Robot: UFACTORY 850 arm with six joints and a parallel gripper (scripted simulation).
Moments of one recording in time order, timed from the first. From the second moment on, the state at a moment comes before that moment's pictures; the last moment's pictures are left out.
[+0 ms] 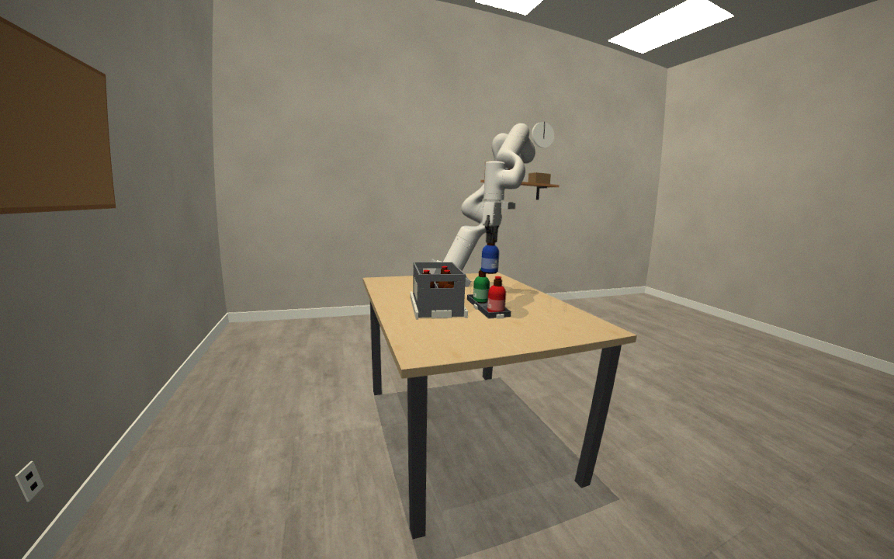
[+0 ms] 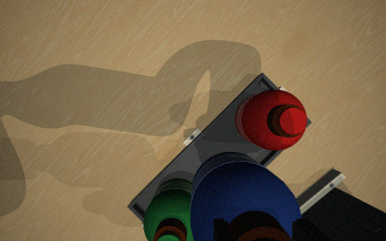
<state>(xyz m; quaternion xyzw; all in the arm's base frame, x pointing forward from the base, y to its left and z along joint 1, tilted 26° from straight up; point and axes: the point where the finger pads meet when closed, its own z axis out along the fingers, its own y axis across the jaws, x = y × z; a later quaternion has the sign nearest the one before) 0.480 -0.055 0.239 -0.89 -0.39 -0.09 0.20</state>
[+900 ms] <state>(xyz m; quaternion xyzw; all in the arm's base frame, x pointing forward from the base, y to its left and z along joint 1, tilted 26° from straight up) 0.480 -0.062 0.254 -0.89 -0.39 -0.09 0.20</state>
